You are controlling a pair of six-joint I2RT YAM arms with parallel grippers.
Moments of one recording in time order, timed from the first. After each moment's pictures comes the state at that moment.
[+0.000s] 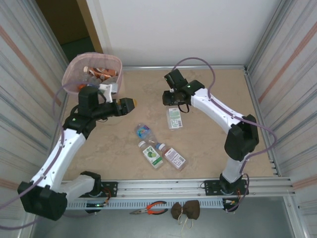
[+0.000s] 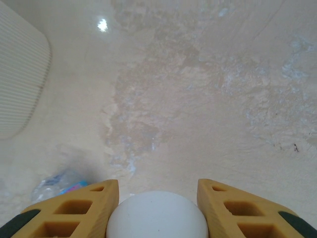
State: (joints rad) left arm -0.33 1.11 1.03 -0.38 0.59 -0.49; right arm 0.62 1.72 1.60 -0.81 0.08 0.48
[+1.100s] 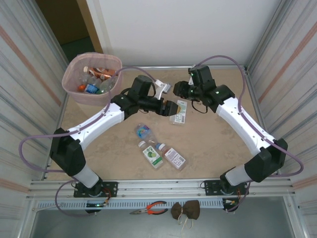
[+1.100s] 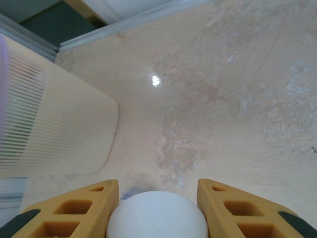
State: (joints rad) left arm -0.70 1.60 1.38 -0.39 0.65 -0.37; right arm 0.51 1.44 1.47 -0.69 -0.05 0.65
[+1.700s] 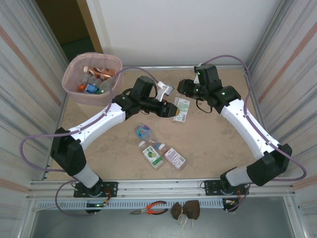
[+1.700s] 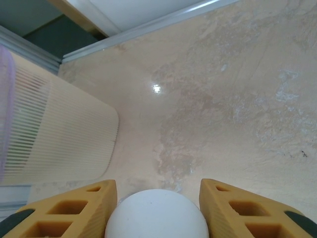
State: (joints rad) left arm -0.71 1.60 1.40 -0.42 0.65 -0.32; right arm 0.47 1.40 1.45 -0.68 -0.07 0.65
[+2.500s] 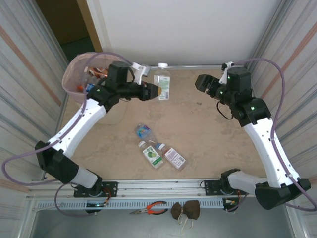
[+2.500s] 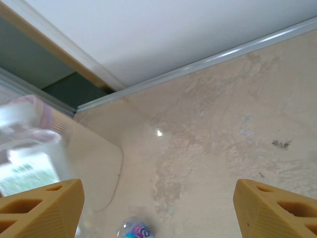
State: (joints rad) left arm -0.50 1.46 1.52 -0.54 0.57 -0.31; right arm 0.33 1.13 1.42 -0.72 -0.05 0.62
